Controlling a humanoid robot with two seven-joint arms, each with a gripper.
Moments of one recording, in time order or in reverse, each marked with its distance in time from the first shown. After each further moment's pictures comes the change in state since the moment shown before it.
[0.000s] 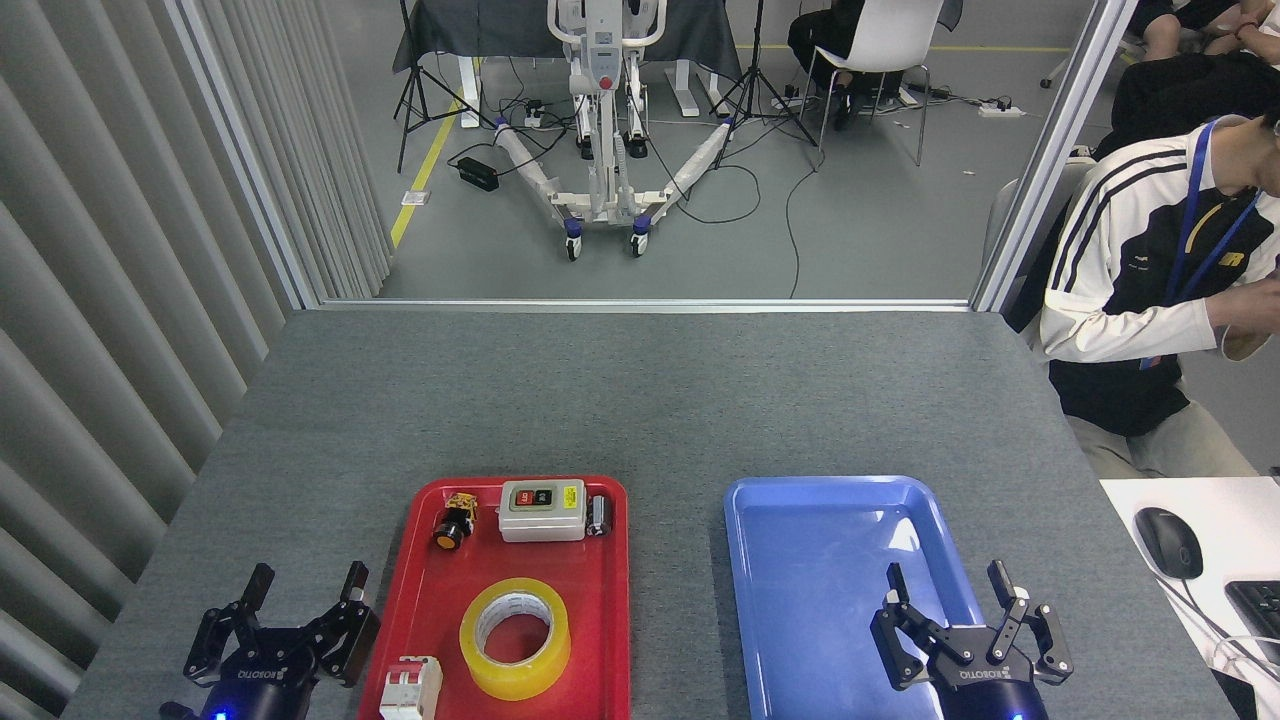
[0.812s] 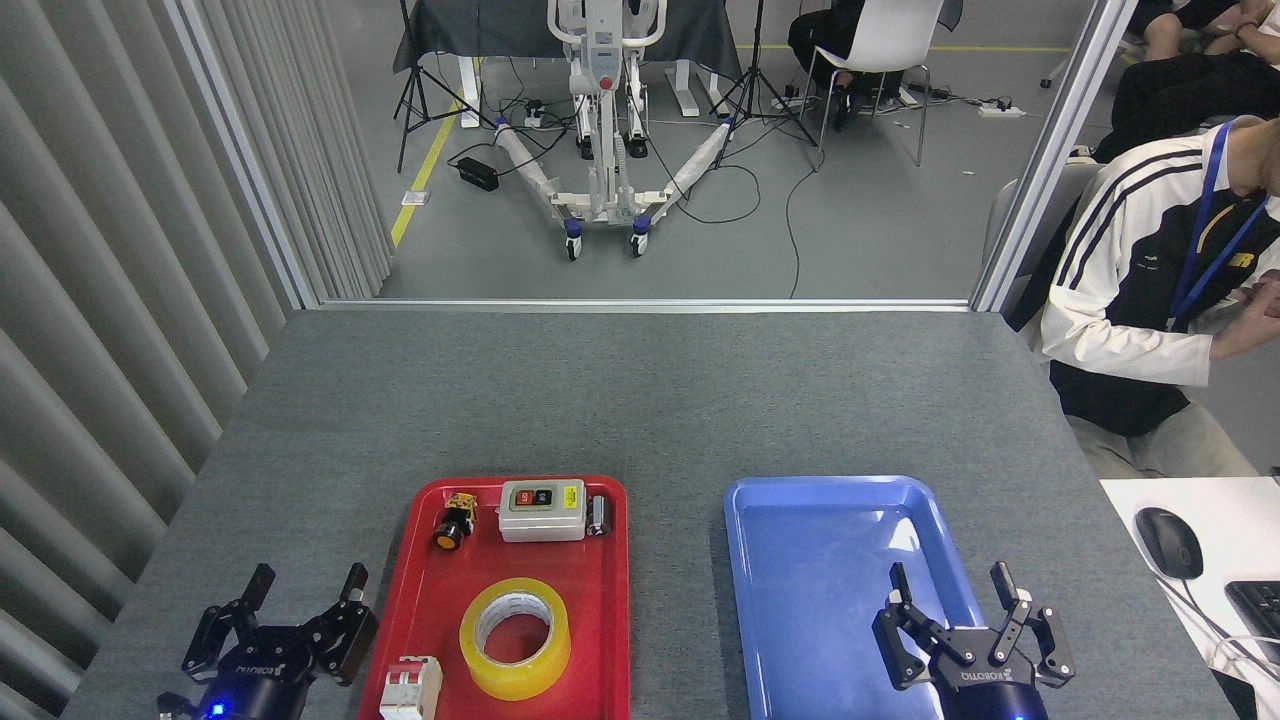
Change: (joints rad) left arm -0.012 0.015 0.006 0.006 0.000 -0.011 -0.074; right arm 0.001 0.003 0.002 0.008 -0.010 0.015 -0.018
